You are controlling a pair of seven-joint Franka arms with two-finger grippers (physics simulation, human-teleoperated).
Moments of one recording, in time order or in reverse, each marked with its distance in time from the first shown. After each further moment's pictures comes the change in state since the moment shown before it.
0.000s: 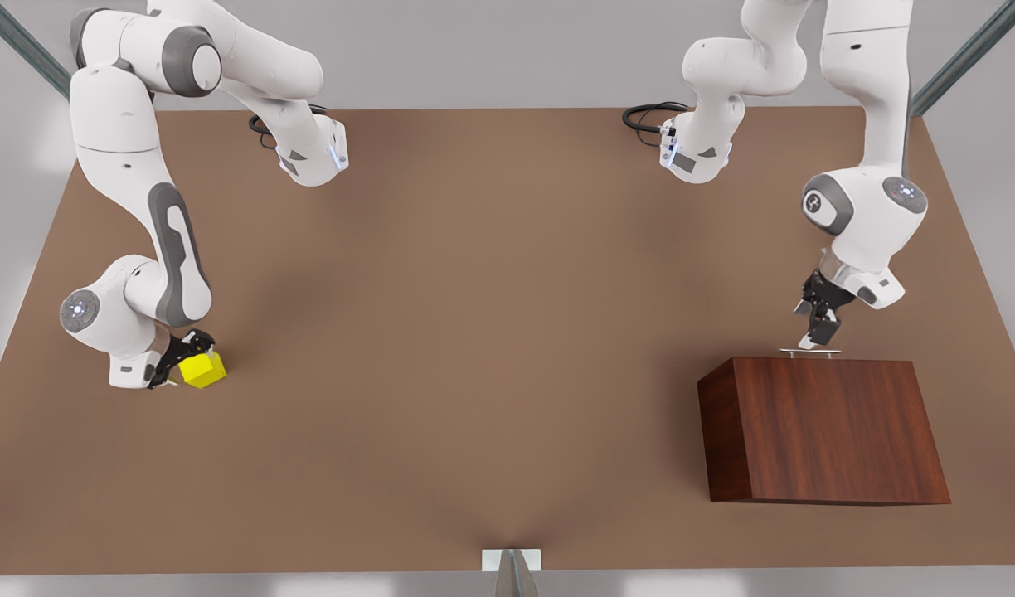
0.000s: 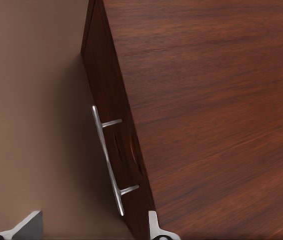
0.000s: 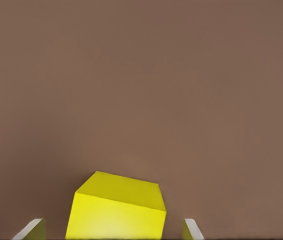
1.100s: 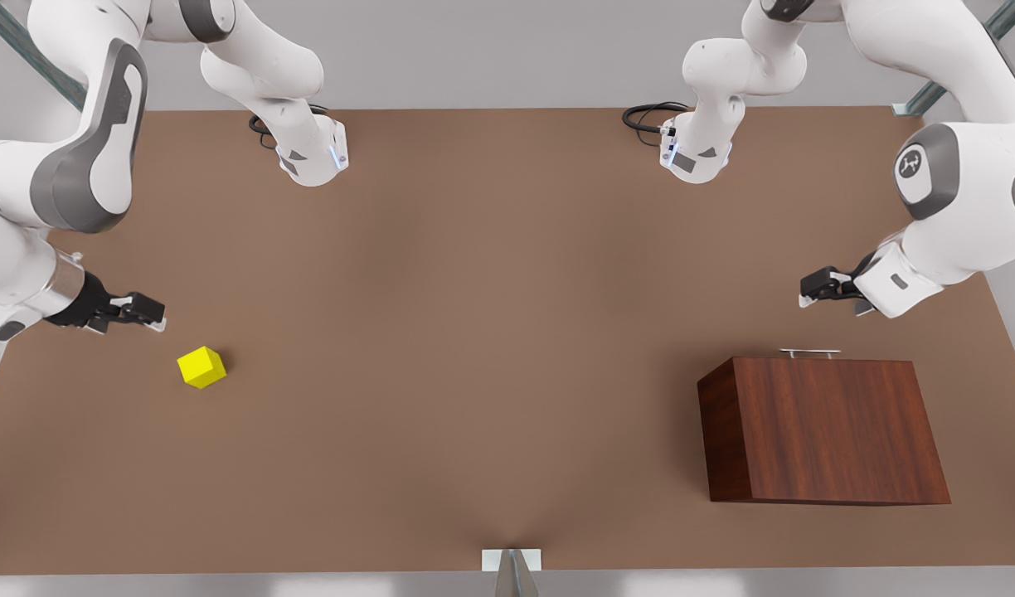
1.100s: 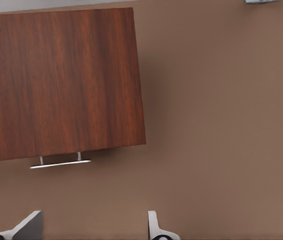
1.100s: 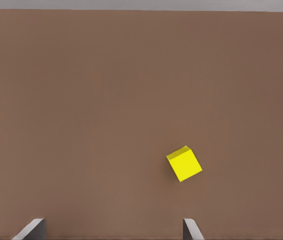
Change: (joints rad) left arm 0.036 0.180 -0.128 0.916 0.163 -1.109 1.111; right arm 0.085 -0.245 0.097 0.607 -0.101 -0.873 0.963
